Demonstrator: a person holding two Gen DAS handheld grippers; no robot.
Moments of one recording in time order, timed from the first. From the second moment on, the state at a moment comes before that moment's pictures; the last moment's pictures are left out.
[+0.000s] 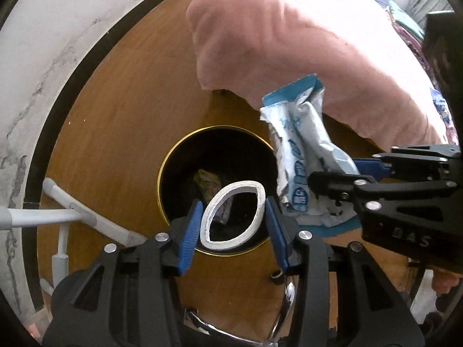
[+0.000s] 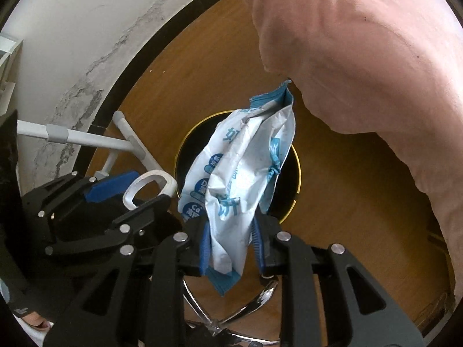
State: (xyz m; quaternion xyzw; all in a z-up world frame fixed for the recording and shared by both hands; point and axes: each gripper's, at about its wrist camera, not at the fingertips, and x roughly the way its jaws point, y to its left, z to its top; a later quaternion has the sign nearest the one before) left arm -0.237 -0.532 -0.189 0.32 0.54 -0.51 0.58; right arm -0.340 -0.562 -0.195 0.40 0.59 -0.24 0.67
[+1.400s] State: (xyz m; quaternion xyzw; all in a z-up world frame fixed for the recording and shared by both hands) left arm -0.013 0.060 0.066 0.04 0.37 -0.07 0.92; right arm -0.160 -0.338 0.079 0.12 0.29 -0.14 0.94
